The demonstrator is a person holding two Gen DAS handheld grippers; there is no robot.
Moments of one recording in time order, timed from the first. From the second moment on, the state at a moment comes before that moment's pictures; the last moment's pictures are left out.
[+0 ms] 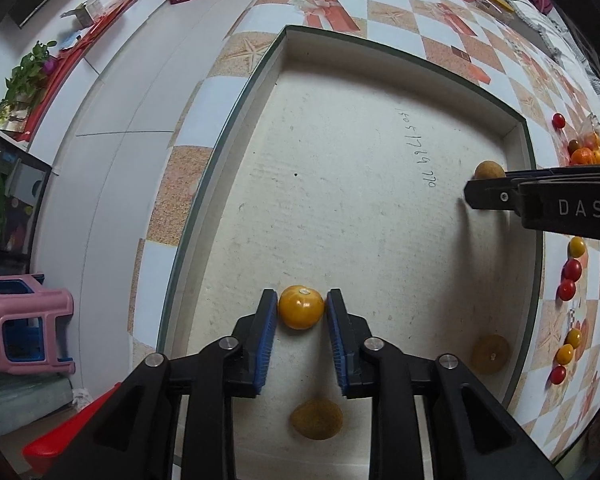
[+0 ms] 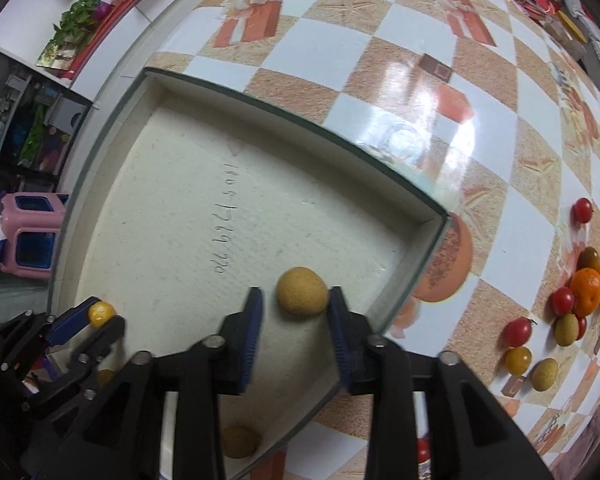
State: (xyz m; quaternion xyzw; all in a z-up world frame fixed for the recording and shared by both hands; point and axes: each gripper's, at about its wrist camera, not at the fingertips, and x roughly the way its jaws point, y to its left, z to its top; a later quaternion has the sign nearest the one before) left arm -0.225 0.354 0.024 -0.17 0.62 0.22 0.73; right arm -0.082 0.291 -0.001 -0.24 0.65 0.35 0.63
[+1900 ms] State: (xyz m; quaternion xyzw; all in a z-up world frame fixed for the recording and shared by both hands) left arm -0.120 0.149 0.030 -0.09 0.64 0.09 0.76; right arm 0.012 0.061 0.019 -0.09 0.68 0.22 0.70
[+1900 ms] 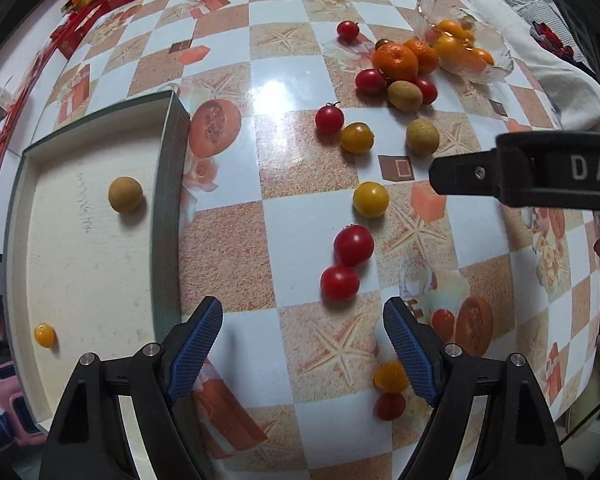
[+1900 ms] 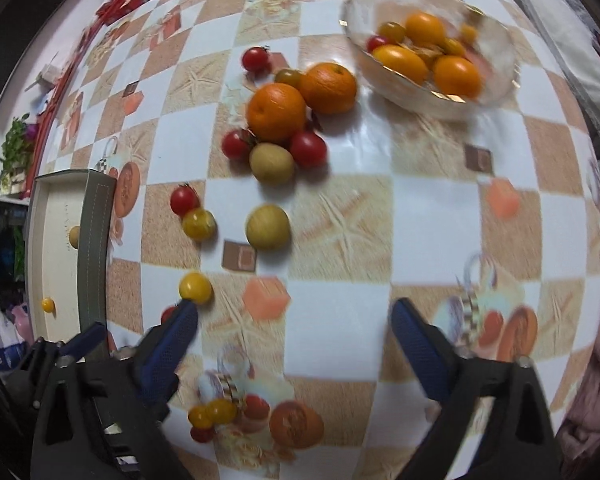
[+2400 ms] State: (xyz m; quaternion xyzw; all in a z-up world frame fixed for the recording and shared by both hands) left arm -0.110 0.143 0.009 -0.10 0.65 0.11 0.75; right arm 0.026 0.112 -0.001 -0.15 0.66 0.24 0.70
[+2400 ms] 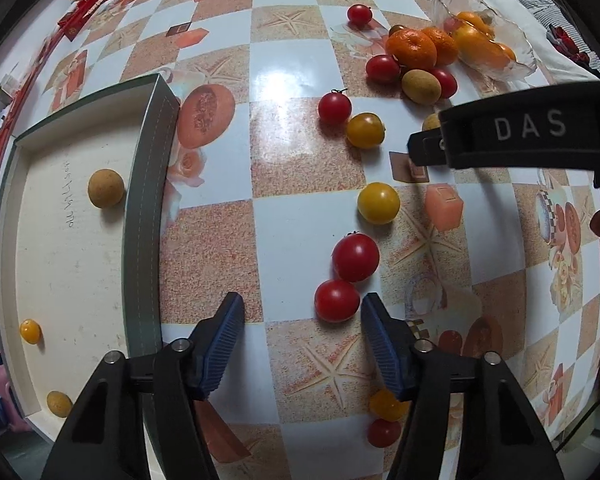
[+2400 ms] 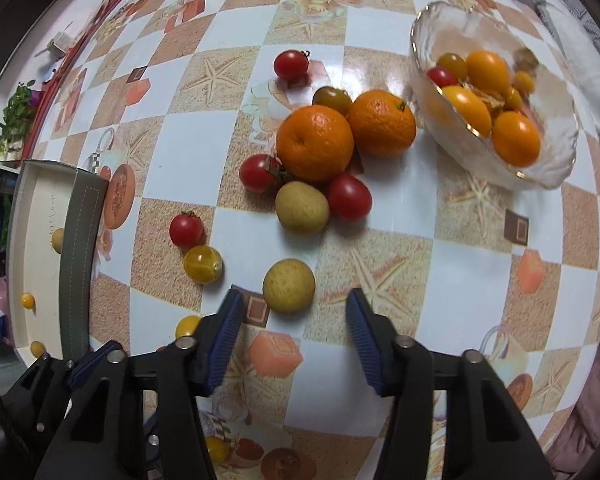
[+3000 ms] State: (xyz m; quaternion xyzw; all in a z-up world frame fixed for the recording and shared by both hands) left arm -0.125 0.164 0.031 -0.14 0.63 0.08 0.76; right arm 0.003 0.054 0.023 -0.10 0.66 0.25 0.70
